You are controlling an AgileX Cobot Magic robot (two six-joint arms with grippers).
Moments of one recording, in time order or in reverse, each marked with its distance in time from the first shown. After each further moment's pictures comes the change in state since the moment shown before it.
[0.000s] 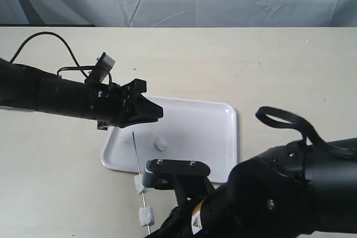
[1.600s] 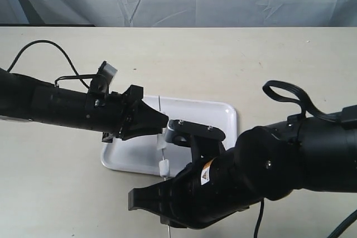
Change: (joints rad) left arm 0.002 -0.002 0.061 0.002 0.152 -0.006; right arm -0.151 0.043 0.000 -0.054 -0.116 0.006
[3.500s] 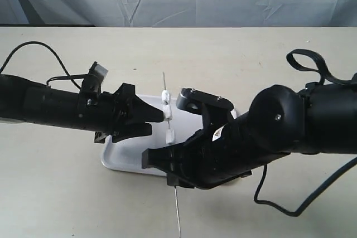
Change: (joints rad) left arm 0.045 0.000 0.017 0.004 -0.009 -0.012; right arm -0.156 0.000 -0.033 0.146 0.008 -0.269
